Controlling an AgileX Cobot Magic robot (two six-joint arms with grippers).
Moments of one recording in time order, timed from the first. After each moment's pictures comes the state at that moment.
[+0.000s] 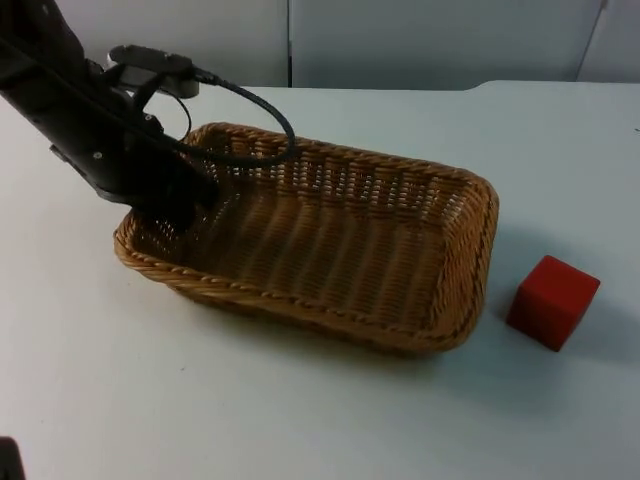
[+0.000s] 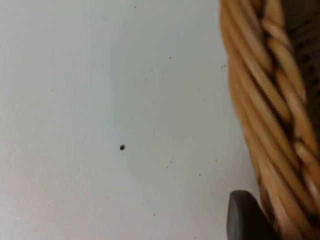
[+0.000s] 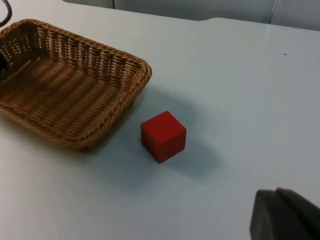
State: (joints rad) right arm 0.02 0.00 -0.52 0.16 1.10 -0.23; left arm -0.23 2.13 -1.29 -0.52 0.45 0.69
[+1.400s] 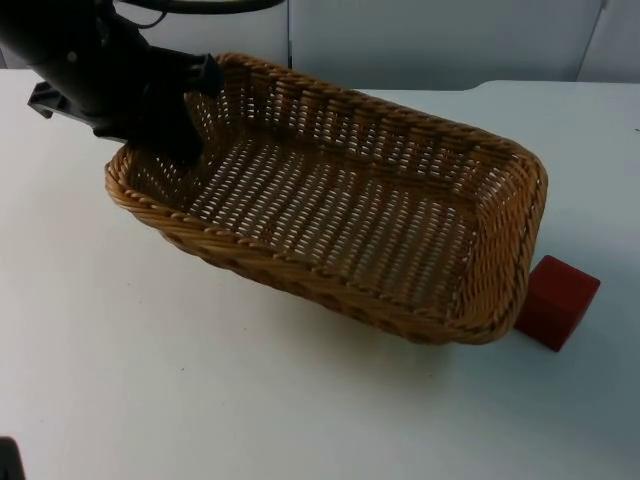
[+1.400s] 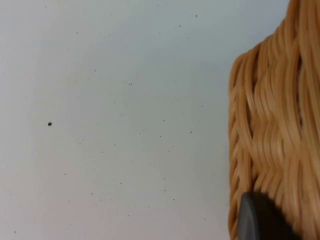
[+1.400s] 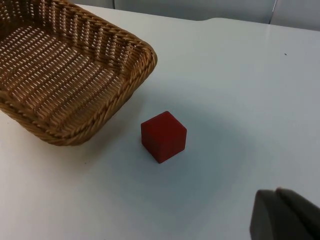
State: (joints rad) right arm 0.02 0.00 -0.52 0.16 1.10 -0.23; left arm -0.21 1.94 -1.29 -0.67 0.67 0.55
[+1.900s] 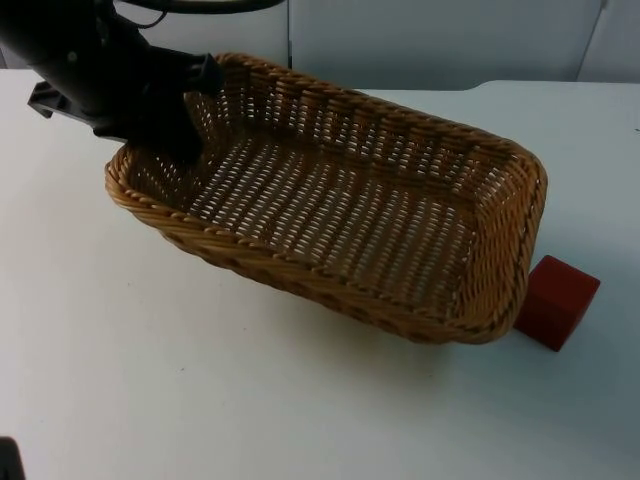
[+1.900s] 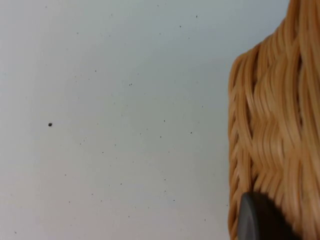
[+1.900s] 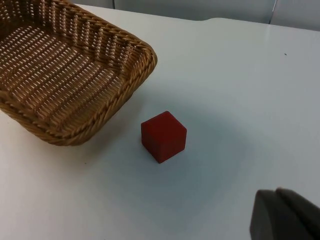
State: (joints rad) right arm 0.02 0.00 -0.52 0.16 1.10 -0.23; left arm -0.21 1.94 -1.29 -0.67 0.66 0.55
